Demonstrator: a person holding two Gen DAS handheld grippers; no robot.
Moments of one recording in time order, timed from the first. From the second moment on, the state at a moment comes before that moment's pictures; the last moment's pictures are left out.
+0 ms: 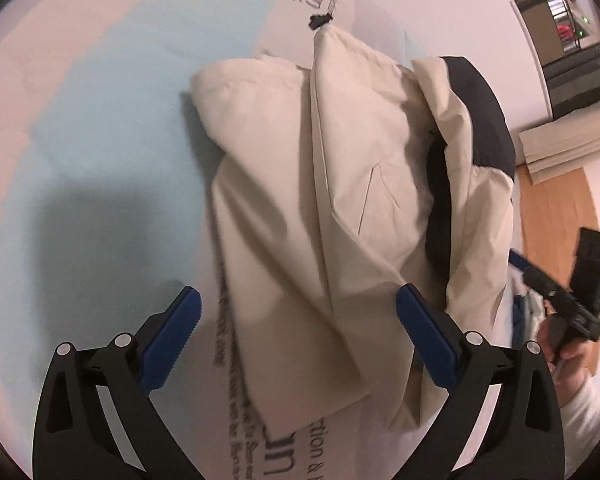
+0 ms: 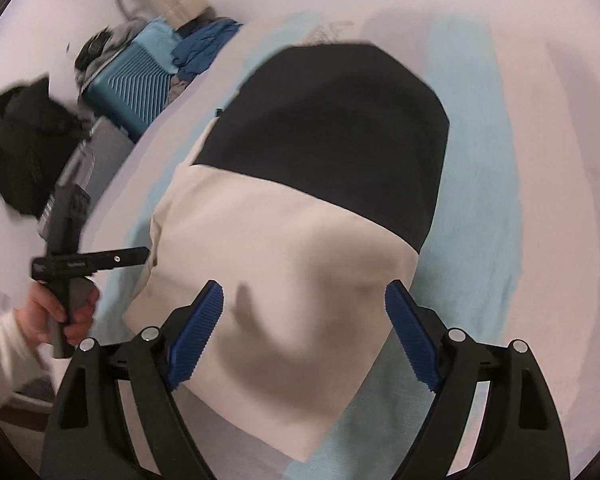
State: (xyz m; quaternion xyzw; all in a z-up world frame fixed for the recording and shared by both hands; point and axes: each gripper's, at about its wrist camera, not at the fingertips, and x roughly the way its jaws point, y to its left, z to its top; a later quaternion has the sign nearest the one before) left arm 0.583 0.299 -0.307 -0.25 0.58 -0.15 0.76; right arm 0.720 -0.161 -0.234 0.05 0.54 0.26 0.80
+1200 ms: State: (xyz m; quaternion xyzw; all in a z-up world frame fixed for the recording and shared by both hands) left arm 0.655 0.235 -0.345 -0.24 0.60 -0.18 0.74; right arm 0.768 -0.195 -0.296 0.21 0.58 0.30 0.73
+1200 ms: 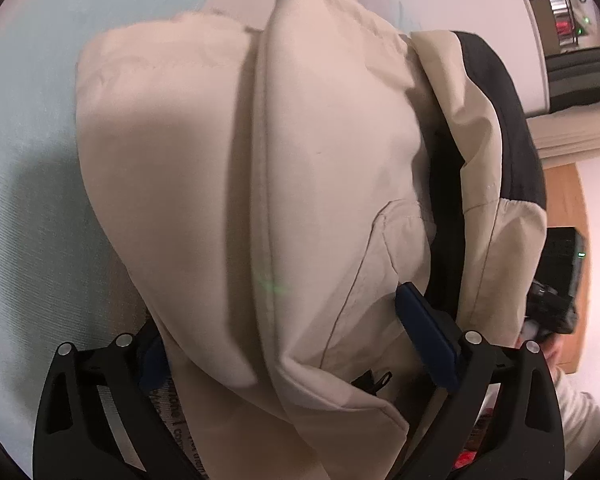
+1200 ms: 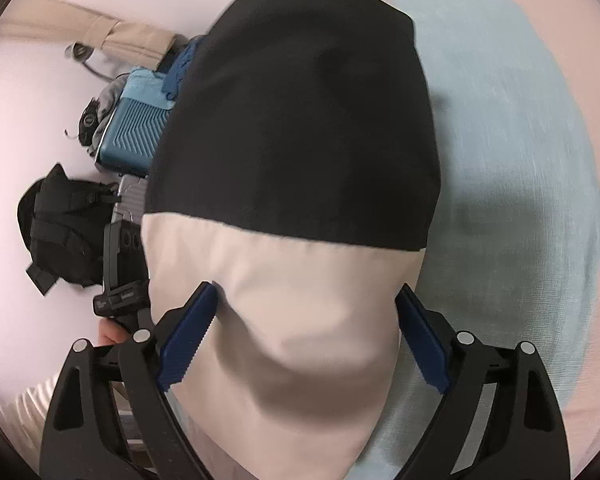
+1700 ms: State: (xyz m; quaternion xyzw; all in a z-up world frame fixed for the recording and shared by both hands) left arm 0.658 0.214 -0.341 -0.25 0.59 -0.21 0.73; right arm 0.777 -0.183 -0.310 0.20 0.59 0.29 0.72
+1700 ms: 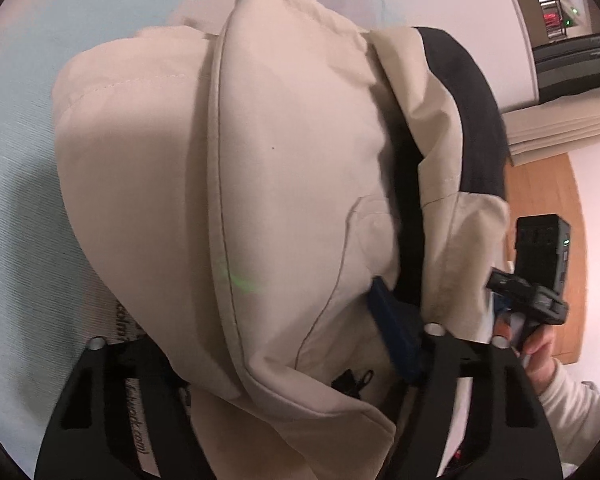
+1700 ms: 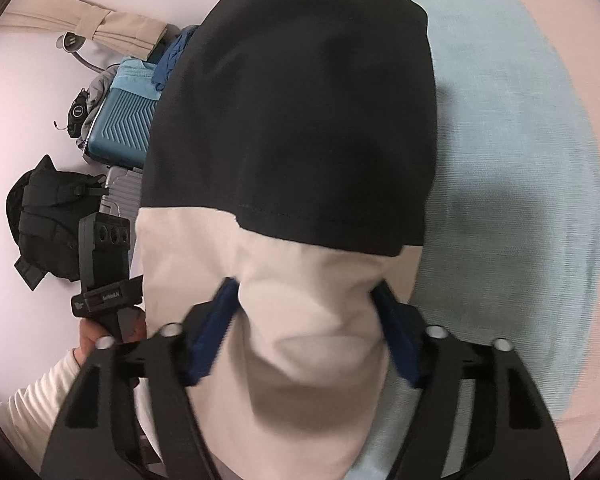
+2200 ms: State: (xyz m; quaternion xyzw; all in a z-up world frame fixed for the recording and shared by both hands) left arm 0.658 0.210 -0.328 -0.29 0.58 -0.23 0.73; right arm 0.778 -0.192 -0.313 0.21 0.60 0.27 0.72
